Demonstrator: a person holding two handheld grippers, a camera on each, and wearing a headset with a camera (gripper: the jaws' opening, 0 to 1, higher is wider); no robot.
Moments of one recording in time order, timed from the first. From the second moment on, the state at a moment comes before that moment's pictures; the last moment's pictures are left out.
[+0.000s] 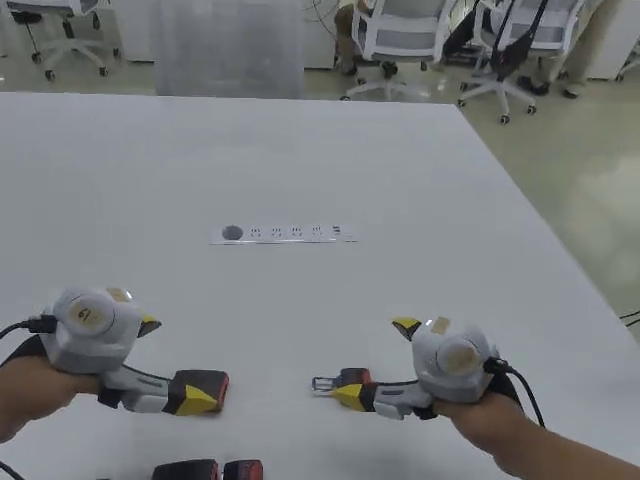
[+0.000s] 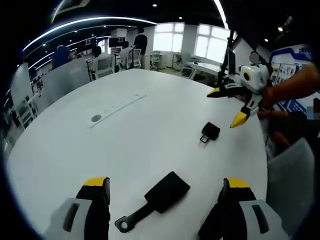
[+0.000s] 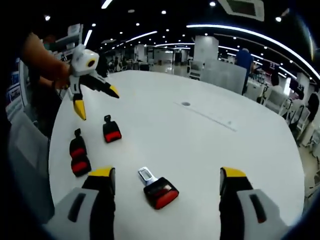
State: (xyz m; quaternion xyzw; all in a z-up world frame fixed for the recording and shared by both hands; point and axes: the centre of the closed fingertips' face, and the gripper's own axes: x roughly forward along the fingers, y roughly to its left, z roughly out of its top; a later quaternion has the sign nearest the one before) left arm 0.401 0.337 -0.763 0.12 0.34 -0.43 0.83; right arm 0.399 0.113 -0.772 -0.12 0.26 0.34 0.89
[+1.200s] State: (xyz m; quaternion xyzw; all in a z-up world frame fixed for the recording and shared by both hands) left arm 0.287 0.441 -0.721 0.02 0.26 -0.29 0.92; right arm 0.300 0.156 -0.722 -0.09 0.17 0.30 0.93
